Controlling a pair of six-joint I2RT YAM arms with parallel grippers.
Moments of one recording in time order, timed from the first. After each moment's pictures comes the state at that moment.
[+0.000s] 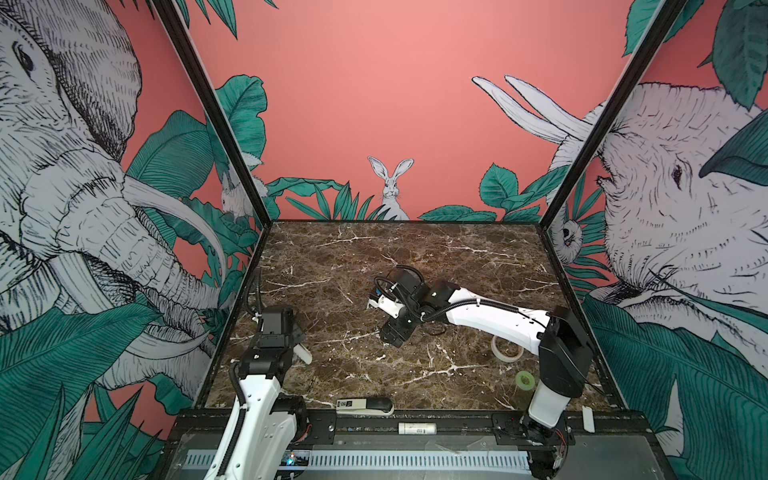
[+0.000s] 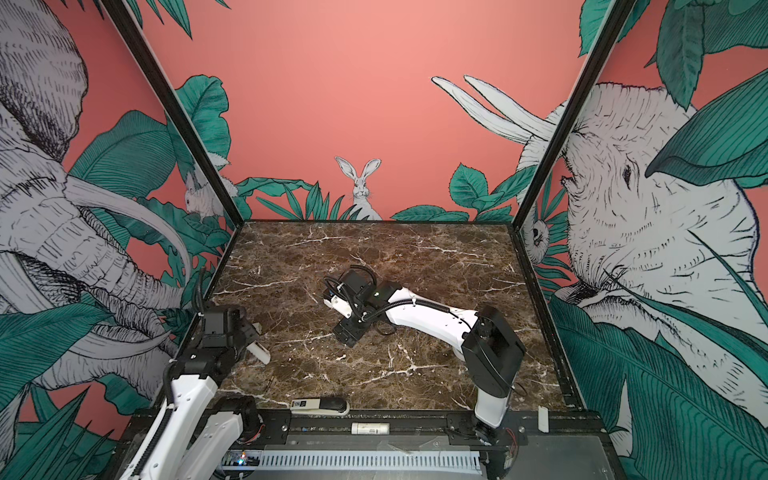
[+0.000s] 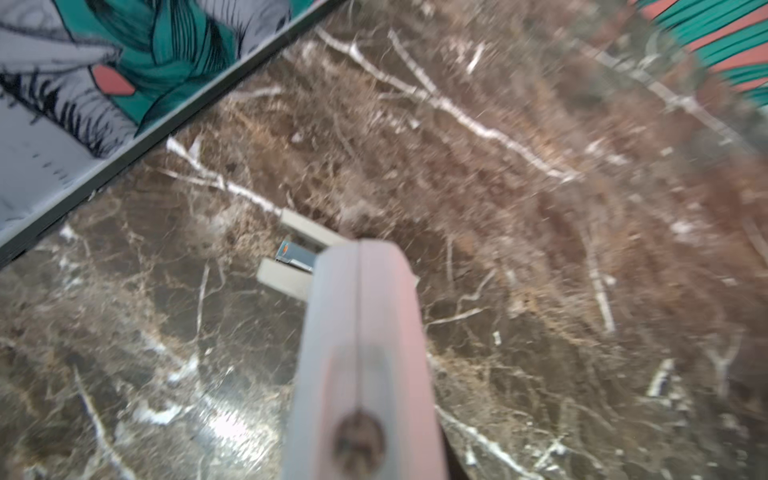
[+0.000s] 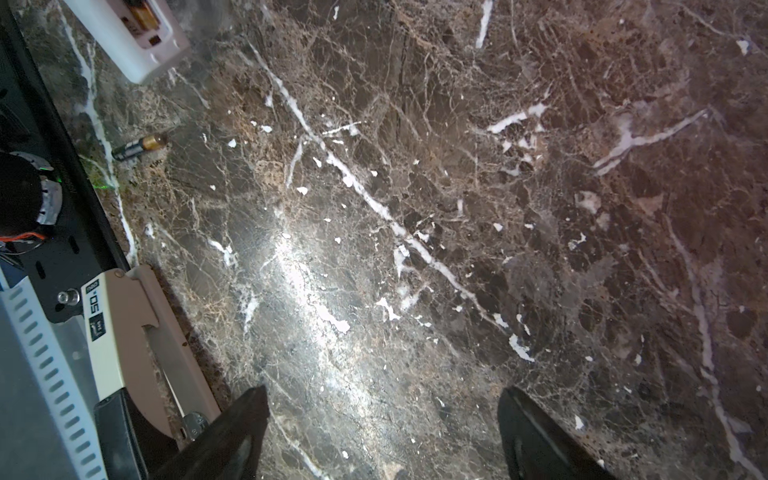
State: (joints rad) left arm -0.03 0.64 0.52 -0.69 -0.28 -0.61; right arm 0.96 1.77 1.39 -0.70 -0.19 -0.03
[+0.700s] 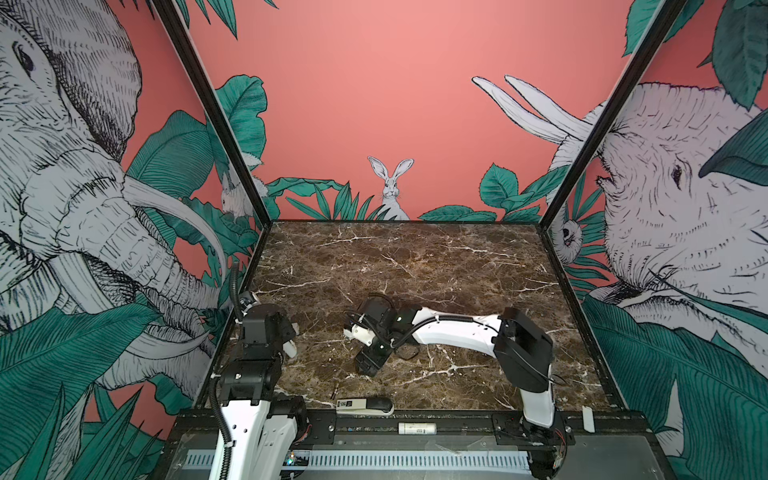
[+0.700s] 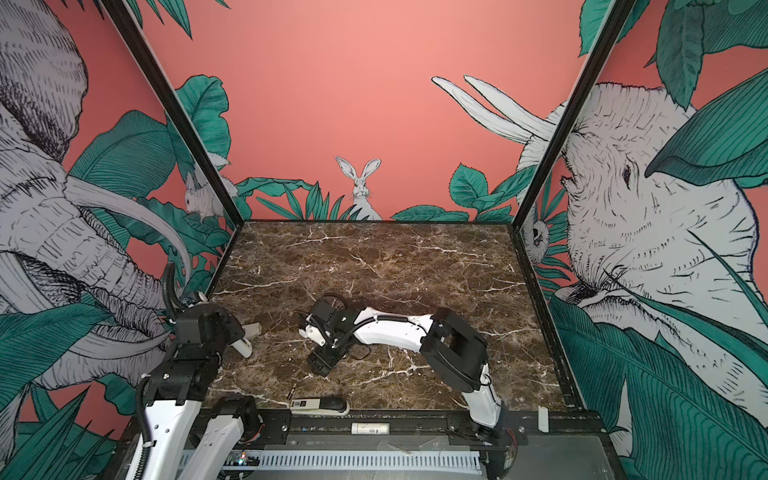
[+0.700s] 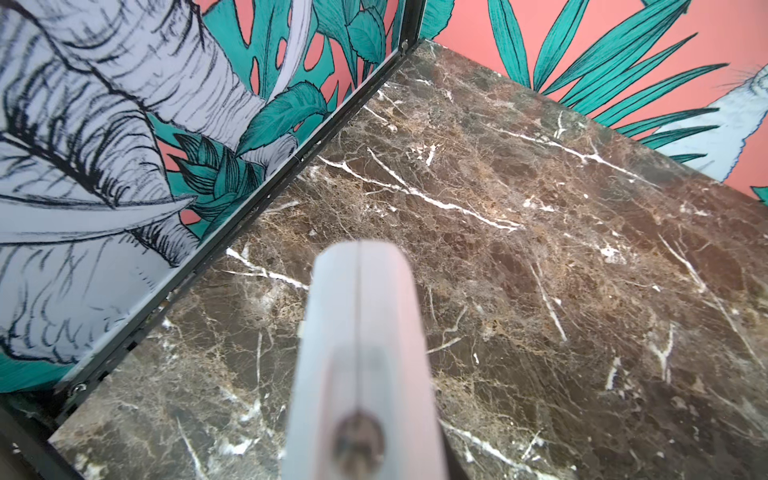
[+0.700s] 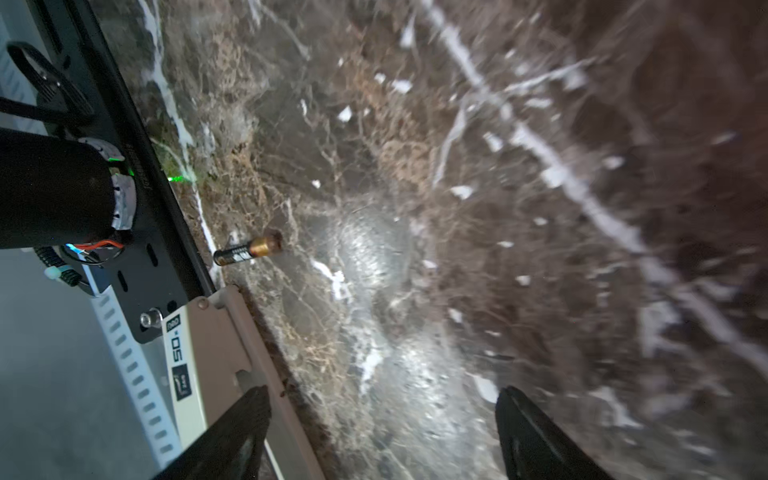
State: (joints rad) left arm -0.03 0.53 0.69 -0.83 -0.35 -0.42; right arm 1.16 2.01 1.46 -0.64 -0.31 0.24
